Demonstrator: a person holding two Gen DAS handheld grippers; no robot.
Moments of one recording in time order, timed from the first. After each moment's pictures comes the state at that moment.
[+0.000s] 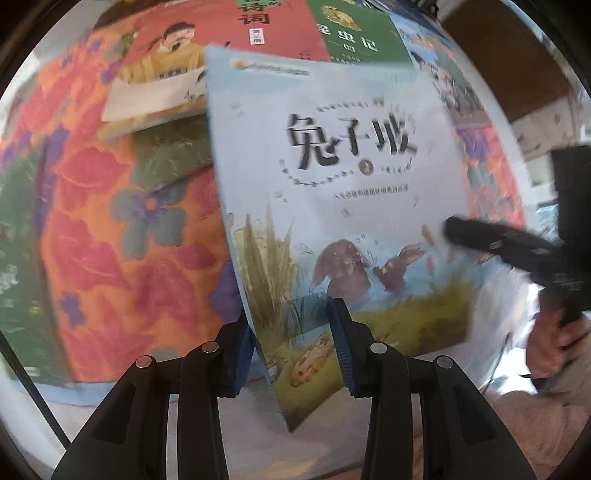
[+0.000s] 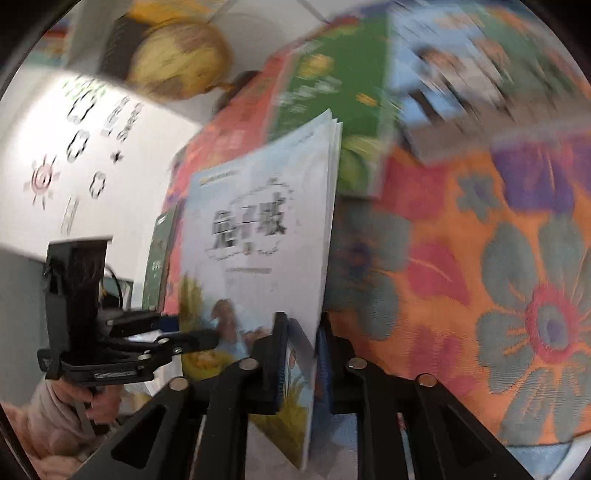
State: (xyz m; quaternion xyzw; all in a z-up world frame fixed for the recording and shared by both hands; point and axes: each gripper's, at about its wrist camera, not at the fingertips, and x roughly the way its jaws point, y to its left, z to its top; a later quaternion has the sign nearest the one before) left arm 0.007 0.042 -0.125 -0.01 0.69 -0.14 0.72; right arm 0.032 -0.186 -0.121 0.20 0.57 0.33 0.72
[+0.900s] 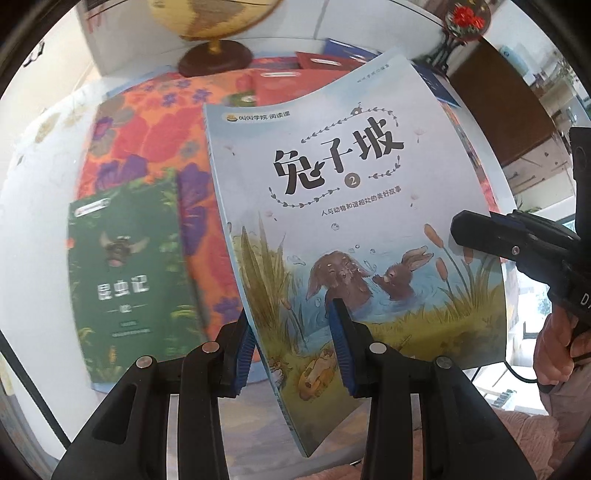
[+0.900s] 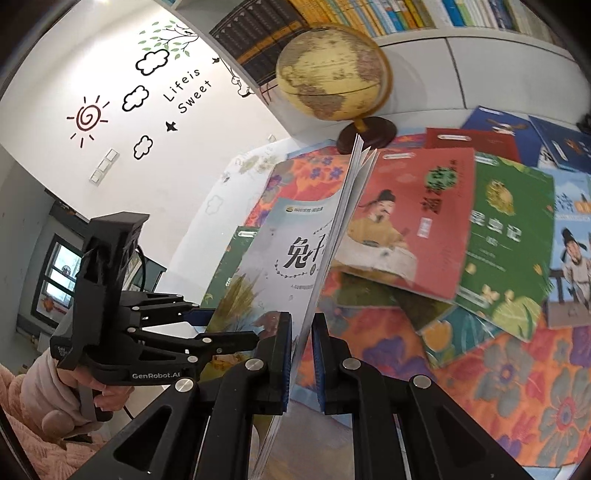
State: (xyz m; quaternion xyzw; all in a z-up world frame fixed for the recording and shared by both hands) left arm -0.002 0.175 -0.035 -0.03 0.63 -0.12 0.77; right arm 0.039 -0.039 -0.003 0.11 0.51 0.37 0.76
